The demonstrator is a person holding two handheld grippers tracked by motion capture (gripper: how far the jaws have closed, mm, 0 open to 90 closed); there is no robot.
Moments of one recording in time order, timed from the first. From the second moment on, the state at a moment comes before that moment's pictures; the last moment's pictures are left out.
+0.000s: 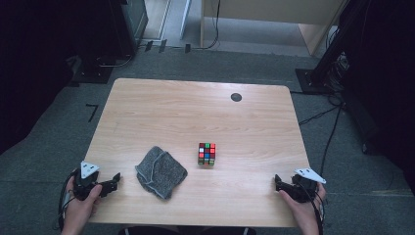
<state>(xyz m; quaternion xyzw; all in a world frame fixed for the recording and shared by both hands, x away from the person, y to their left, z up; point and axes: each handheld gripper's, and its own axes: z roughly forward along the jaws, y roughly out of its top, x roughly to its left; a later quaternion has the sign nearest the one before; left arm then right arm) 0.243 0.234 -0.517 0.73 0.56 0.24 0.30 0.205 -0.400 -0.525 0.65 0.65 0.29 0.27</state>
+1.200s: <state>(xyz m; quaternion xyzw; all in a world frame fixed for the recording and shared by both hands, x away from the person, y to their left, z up) 0.244 0.233 -0.517 0.73 0.56 0.24 0.30 0.229 -0.263 -0.479 0.55 0.68 0.41 0.24</state>
